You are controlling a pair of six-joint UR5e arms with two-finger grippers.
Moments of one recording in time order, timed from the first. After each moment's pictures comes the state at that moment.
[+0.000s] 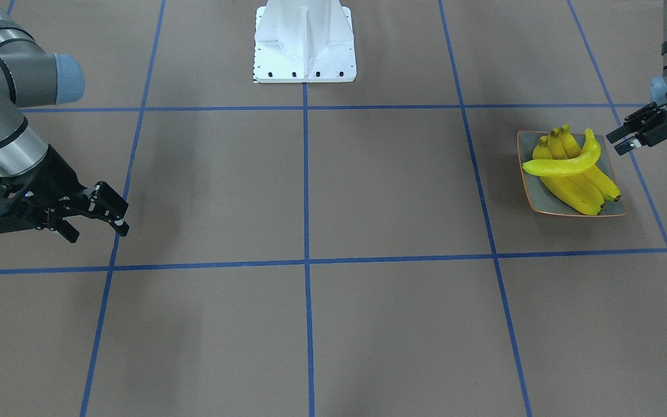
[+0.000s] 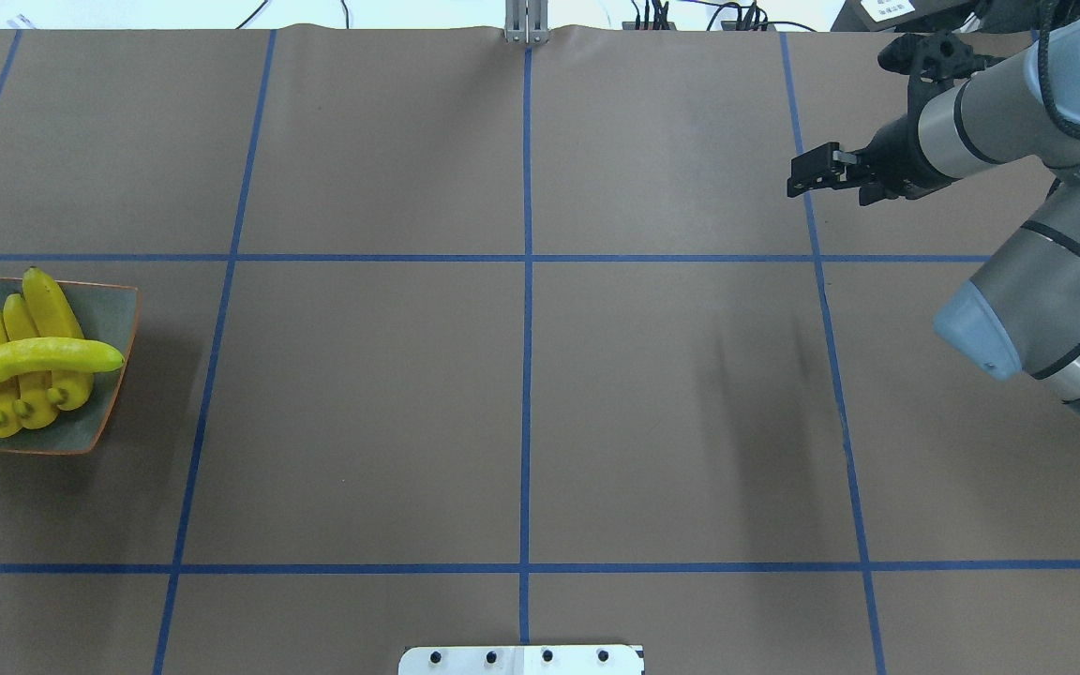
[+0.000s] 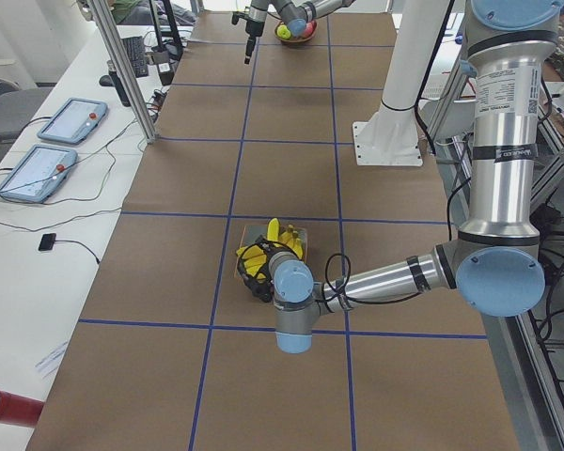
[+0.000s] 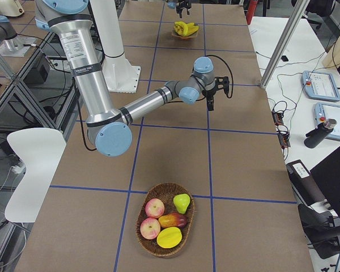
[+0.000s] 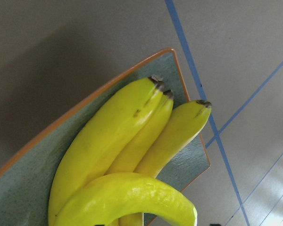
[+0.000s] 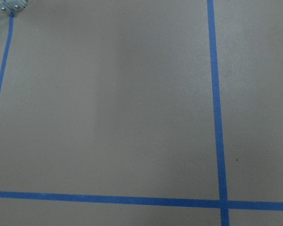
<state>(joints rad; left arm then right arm) -1.23 -1.53 -1.20 -3.48 -2.59 -2.28 0.96 -1.26 1.71 -1.11 2.08 1.02</state>
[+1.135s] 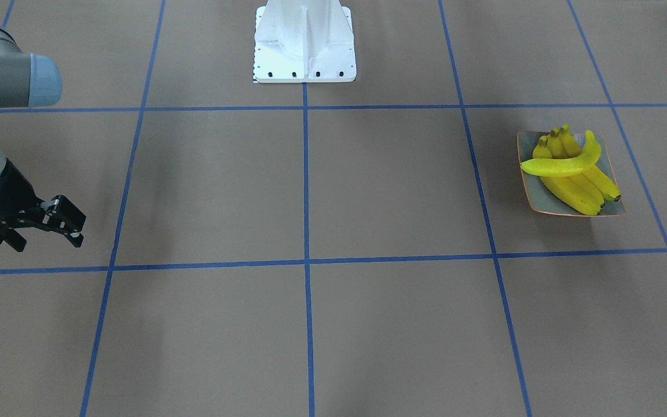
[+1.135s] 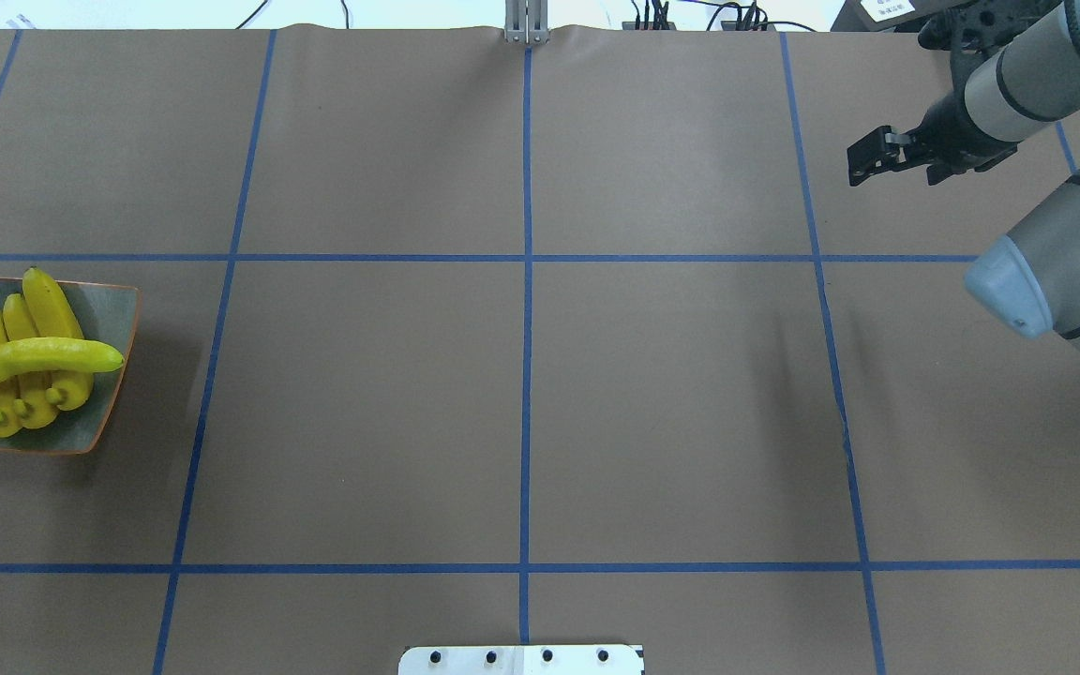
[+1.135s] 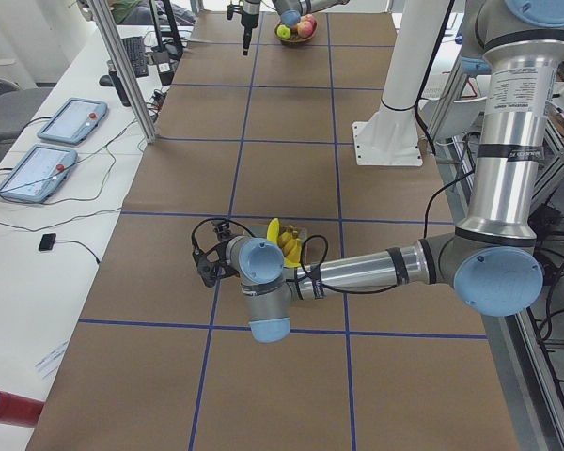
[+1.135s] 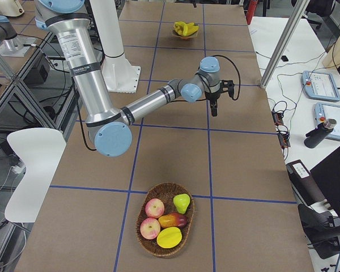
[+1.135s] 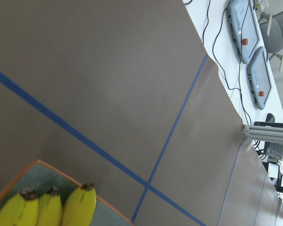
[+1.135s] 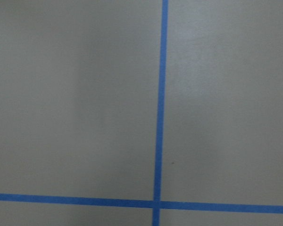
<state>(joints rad) -1.46 -1.64 -1.26 -3.12 -2.55 -1.66 1.06 -1.24 1.71 -1.39 2.09 0.74</state>
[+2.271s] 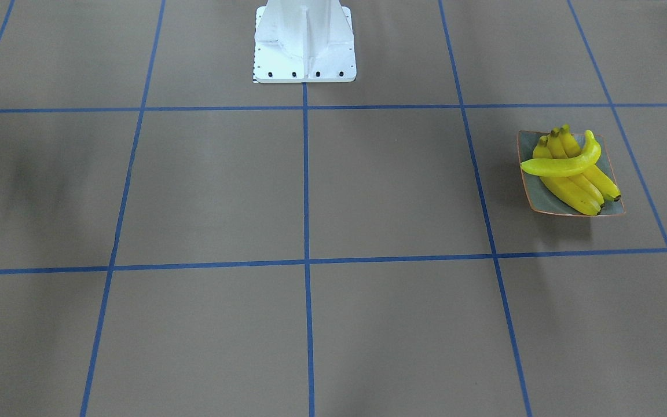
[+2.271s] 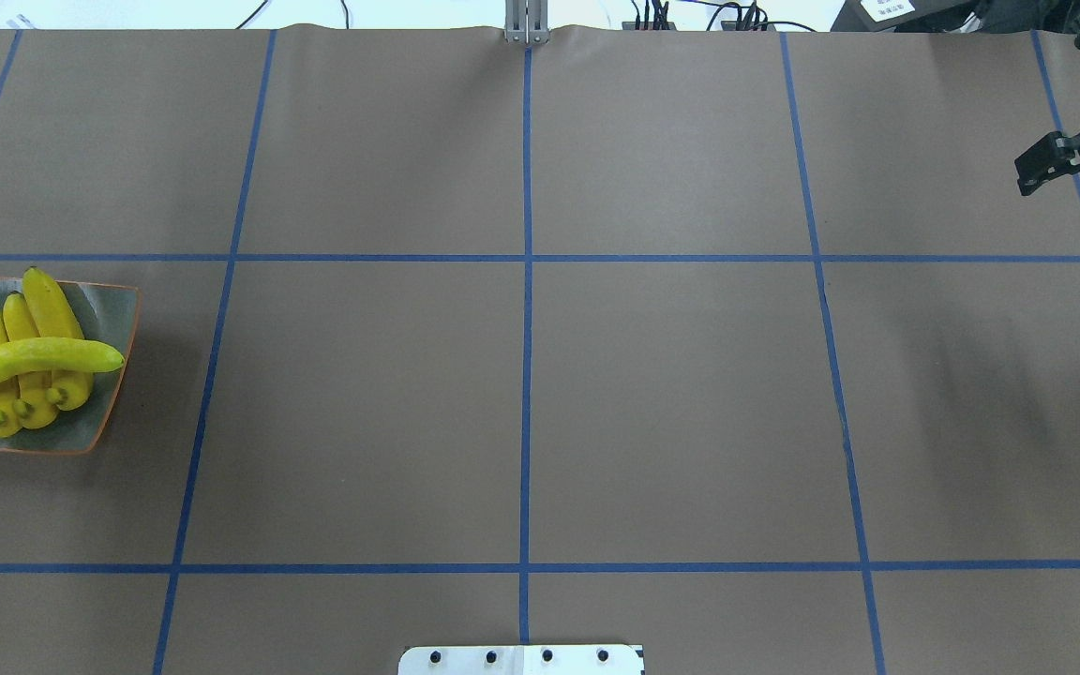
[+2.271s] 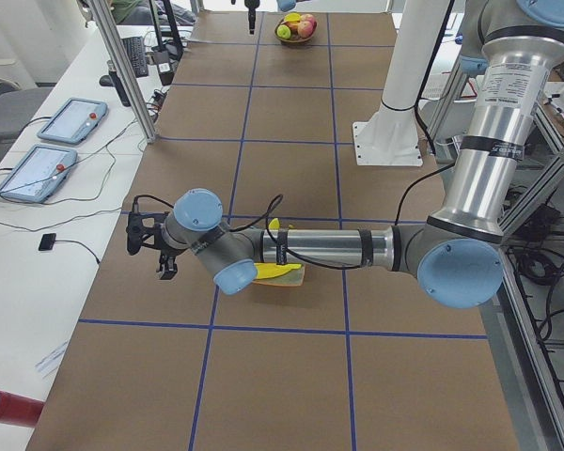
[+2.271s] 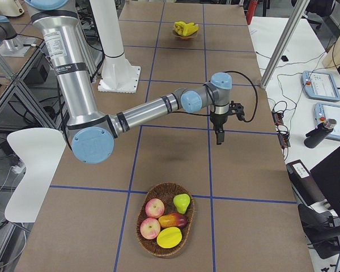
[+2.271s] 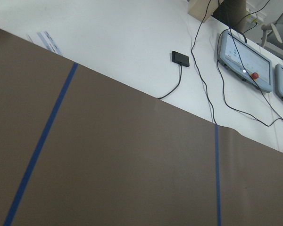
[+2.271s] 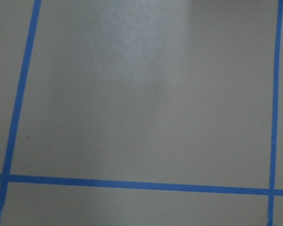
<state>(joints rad) -1.51 -1.80 -1.34 -2.42 -2.29 -0.84 1.24 -1.36 1.69 -1.57 2.09 0.38</state>
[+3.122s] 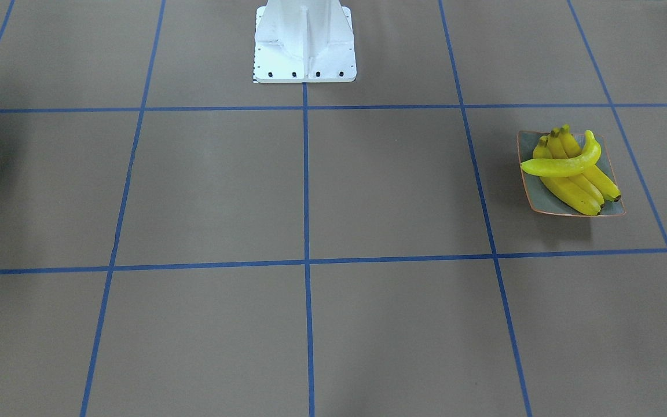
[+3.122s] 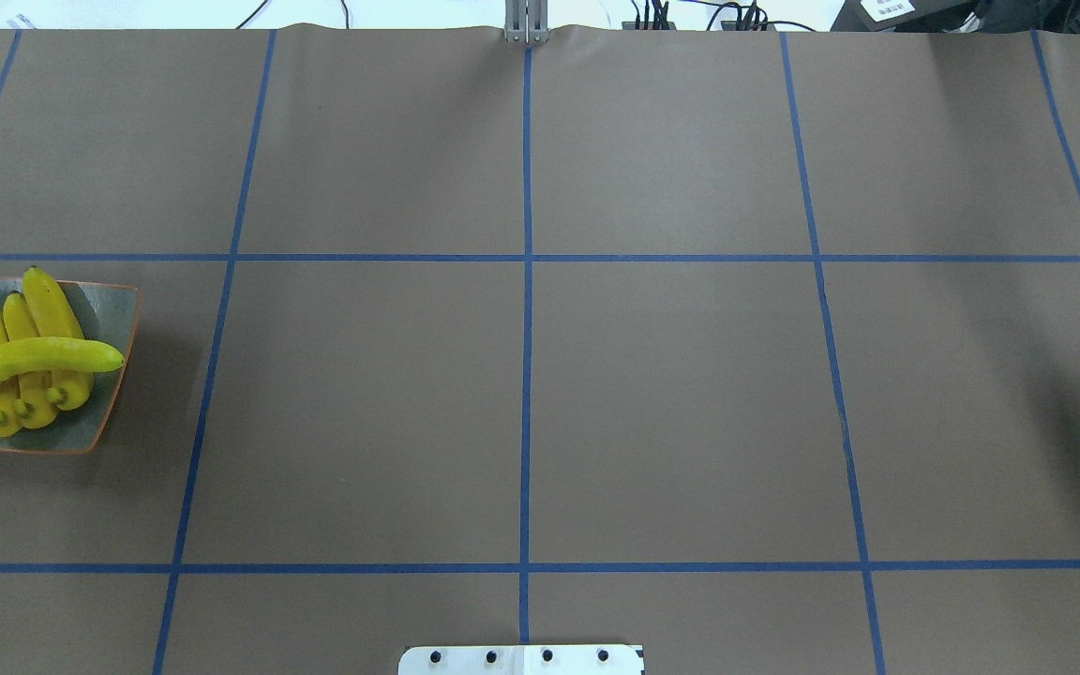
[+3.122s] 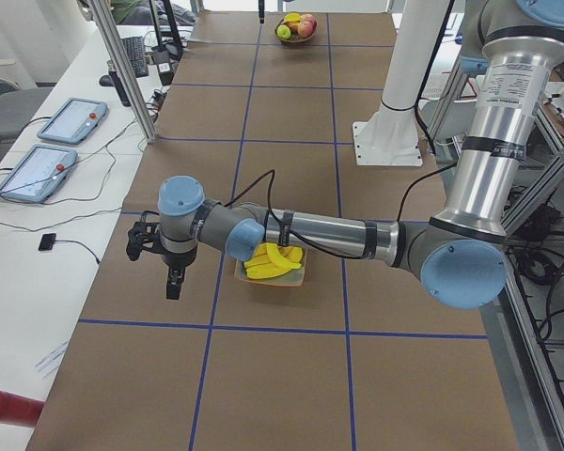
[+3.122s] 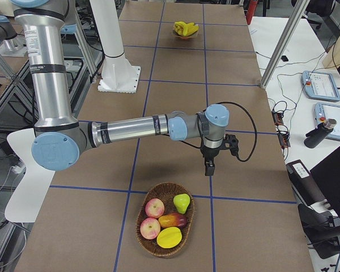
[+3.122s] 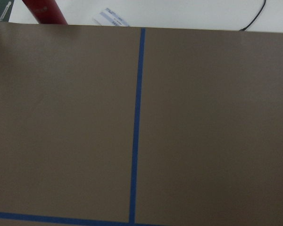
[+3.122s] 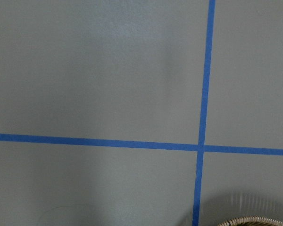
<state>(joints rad) -1.51 -1.76 -1.49 -1.71 -2.21 -0.21 1.41 -1.49 1.64 -1.57 2.22 0.16</state>
